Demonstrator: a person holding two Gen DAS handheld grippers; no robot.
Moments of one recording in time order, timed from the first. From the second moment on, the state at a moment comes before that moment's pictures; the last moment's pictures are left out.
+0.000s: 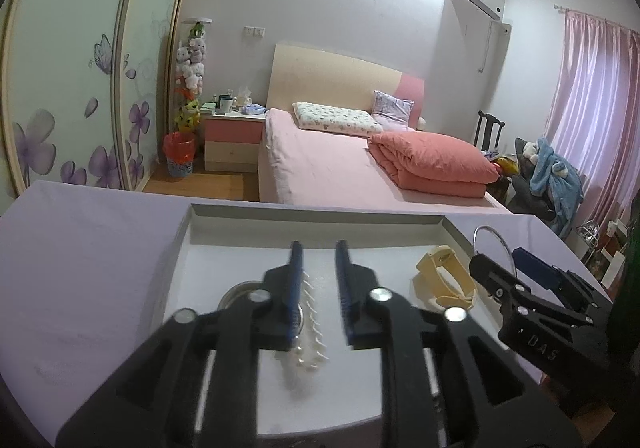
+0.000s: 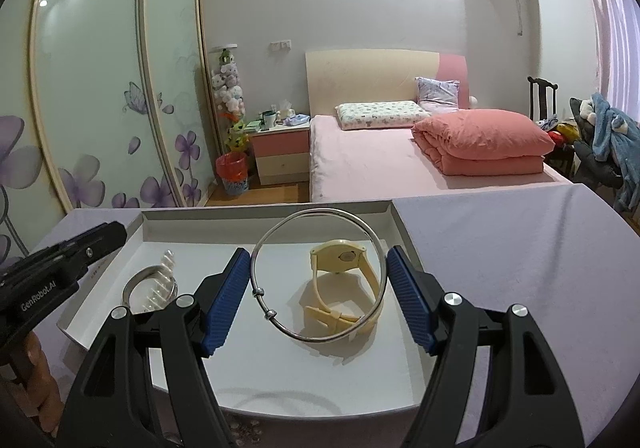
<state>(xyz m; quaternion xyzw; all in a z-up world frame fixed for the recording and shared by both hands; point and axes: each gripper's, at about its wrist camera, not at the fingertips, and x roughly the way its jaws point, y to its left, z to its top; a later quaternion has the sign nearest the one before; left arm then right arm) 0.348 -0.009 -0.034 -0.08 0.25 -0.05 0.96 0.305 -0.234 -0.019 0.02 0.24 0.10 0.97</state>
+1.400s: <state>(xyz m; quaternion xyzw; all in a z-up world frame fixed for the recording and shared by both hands) 0.177 0.049 -0.019 -0.11 0.23 0.01 0.97 0.198 -0.248 -0.024 -0.03 0.33 0.16 0.93</state>
